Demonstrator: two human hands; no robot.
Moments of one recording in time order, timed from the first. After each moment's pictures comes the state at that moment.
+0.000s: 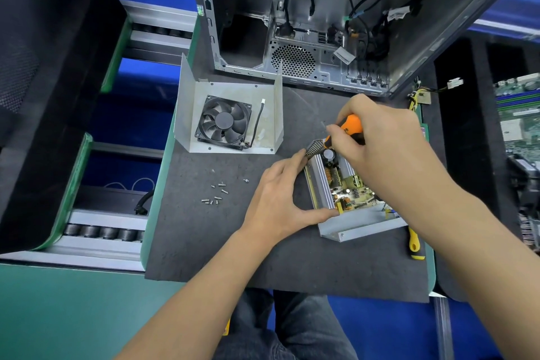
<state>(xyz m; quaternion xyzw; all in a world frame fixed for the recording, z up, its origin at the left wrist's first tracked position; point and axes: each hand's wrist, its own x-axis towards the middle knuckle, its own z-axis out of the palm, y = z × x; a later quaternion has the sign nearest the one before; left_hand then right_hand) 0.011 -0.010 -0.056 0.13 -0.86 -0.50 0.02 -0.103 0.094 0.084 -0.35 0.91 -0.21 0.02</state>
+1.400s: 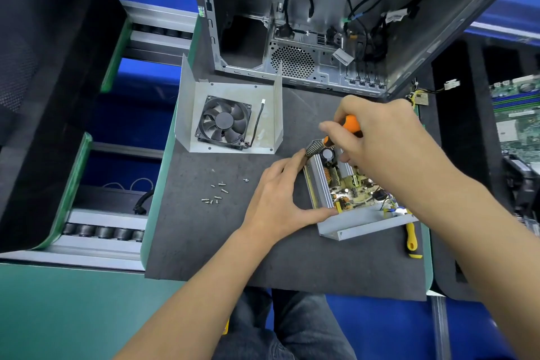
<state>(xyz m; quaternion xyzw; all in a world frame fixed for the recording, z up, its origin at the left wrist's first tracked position) 0.011 -0.010 -0.055 0.13 -0.86 -0.49 0.03 -0.110 0.090 0.093 -0.35 0.92 -0.16 0.08</state>
